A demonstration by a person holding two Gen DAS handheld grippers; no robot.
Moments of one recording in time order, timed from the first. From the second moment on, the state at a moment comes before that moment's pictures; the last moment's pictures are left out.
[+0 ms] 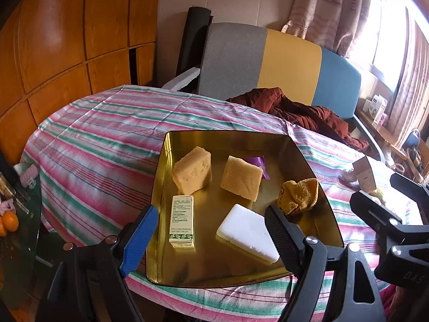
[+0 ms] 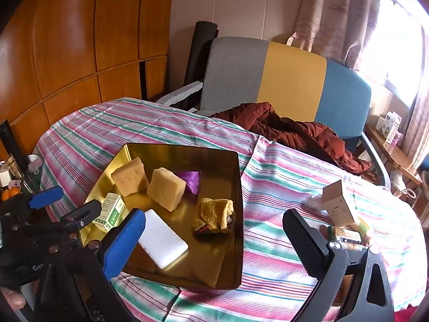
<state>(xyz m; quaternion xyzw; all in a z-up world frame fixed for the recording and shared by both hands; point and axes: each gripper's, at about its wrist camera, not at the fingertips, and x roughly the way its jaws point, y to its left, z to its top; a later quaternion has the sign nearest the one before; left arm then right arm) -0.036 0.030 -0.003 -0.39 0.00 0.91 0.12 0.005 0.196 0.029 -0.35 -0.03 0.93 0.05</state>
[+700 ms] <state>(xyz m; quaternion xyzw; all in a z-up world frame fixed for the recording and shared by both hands) -0.005 0.139 0.030 -0.30 0.15 0.92 0.20 0.057 0.403 -0.010 -0.41 0.05 0.88 0.25</state>
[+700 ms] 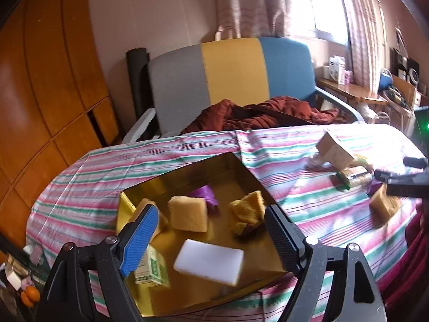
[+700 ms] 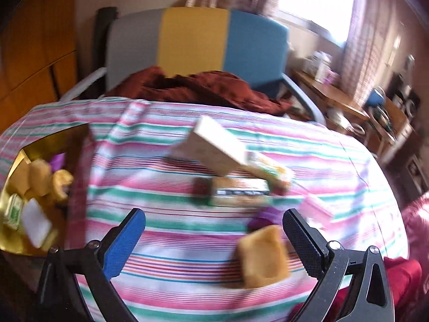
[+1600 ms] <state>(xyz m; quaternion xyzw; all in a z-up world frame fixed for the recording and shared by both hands) 0.001 0.250 -0.008 -0.35 0.21 0.85 0.32 0.110 0.552 -0.048 -0.39 0.28 0.83 0.29</state>
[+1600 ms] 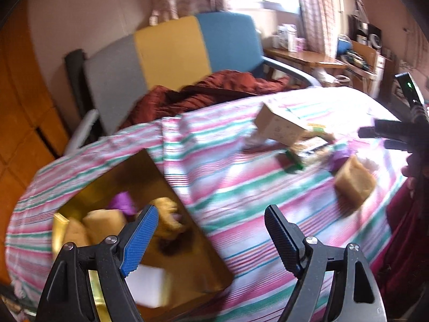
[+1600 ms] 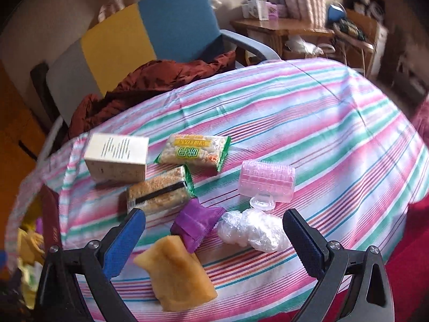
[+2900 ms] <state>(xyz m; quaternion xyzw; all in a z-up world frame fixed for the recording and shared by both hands) -0.073 0.511 -0.060 -0.29 0.51 0.60 0.54 0.132 0.585 -0.069 -0.35 0.43 0.79 0.25</state>
